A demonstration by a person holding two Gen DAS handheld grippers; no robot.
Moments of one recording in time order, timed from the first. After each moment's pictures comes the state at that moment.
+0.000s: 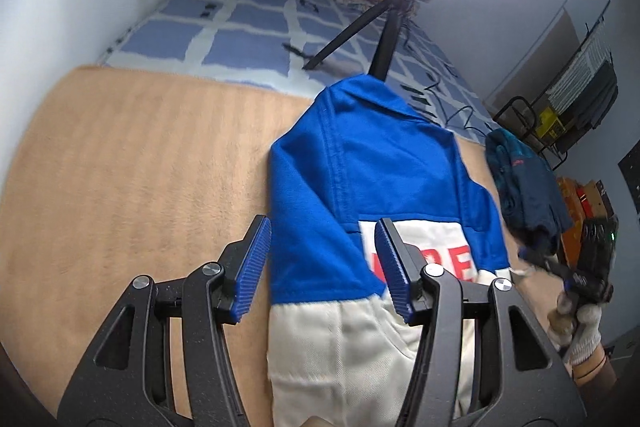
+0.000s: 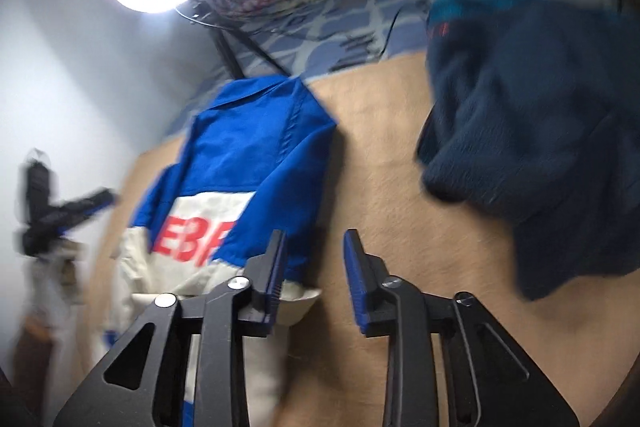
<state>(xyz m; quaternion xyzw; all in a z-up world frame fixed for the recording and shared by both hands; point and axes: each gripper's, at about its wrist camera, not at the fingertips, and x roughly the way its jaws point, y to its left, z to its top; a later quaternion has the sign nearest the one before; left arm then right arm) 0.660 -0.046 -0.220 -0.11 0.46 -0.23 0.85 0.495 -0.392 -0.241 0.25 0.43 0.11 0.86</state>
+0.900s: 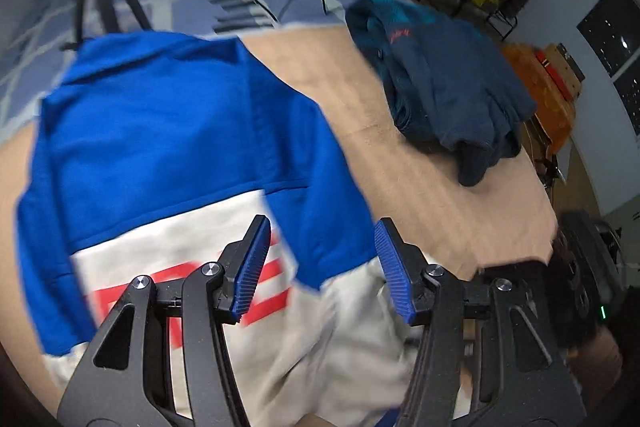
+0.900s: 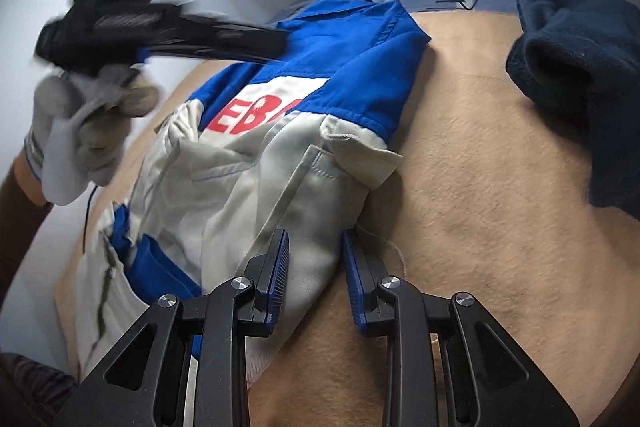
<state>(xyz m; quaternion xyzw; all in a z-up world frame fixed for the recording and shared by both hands) 0.627 -0.294 -0.218 0.06 0.54 -0.37 0.75 0.435 -0.339 -0.260 0.13 0.45 0.22 0.86</state>
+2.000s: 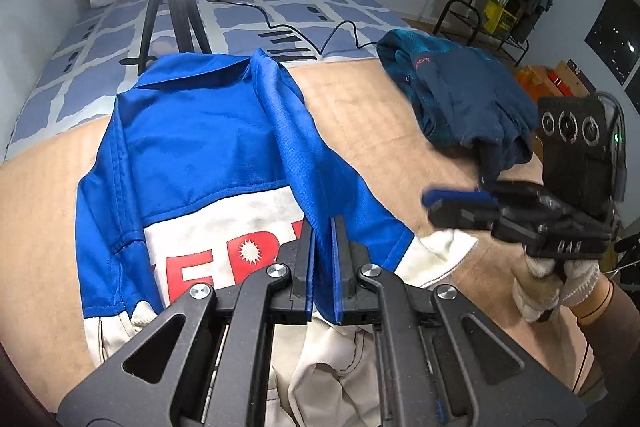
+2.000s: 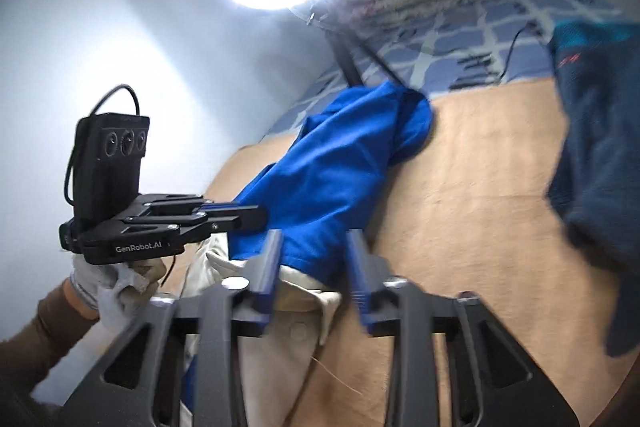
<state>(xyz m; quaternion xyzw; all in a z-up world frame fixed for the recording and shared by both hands) 0.601 -0.221 -0.195 0.06 0.47 -0.35 0.81 0.497 -0.355 -0.228 0.23 0.36 0.28 0.86</state>
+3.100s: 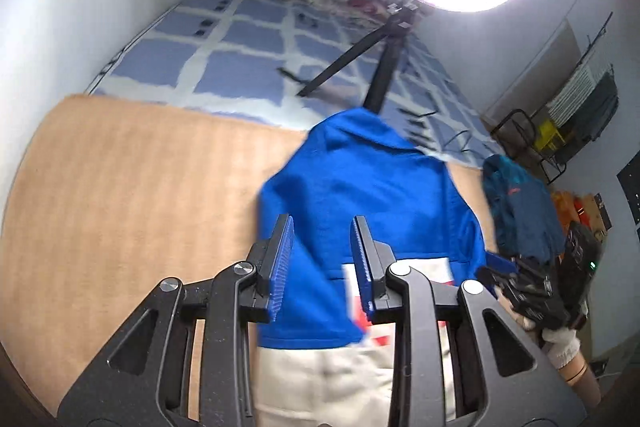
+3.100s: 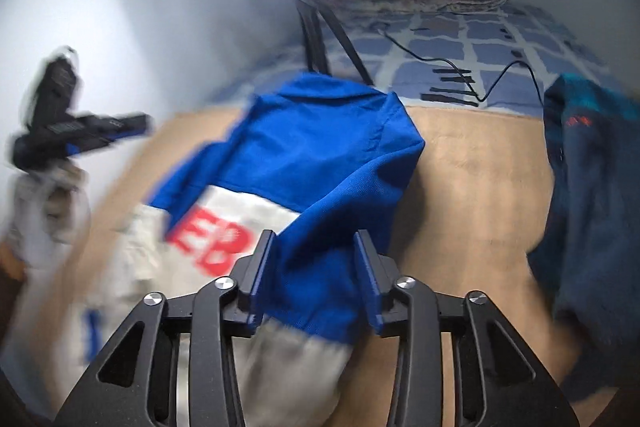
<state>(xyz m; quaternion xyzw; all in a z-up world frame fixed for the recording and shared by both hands) 0.685 -0.056 -0.197 -0.11 0.45 -0.23 0.86 0.532 -0.317 -0.228 0.08 0.42 0.15 0.89</state>
